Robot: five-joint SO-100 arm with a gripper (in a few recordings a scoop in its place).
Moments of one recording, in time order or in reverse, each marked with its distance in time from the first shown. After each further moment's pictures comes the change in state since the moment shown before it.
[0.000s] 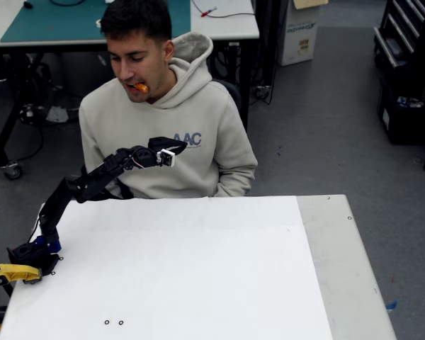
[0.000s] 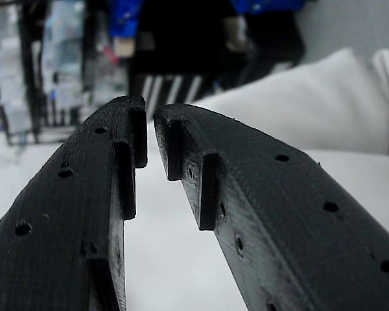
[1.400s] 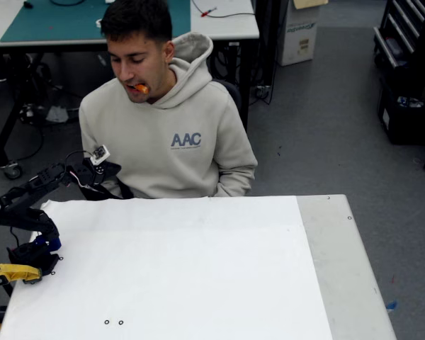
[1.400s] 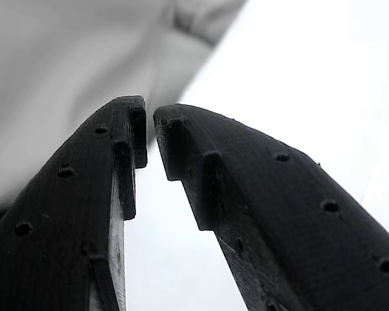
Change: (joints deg) arm -13.6 86.1 104.8 0.2 -78.6
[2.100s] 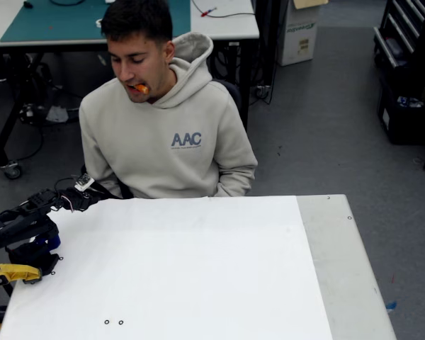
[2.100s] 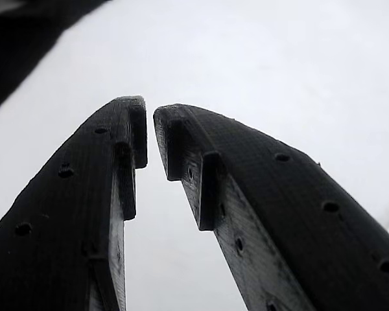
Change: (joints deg) arm -9.7 22.5 33.8 0.0 -6.2
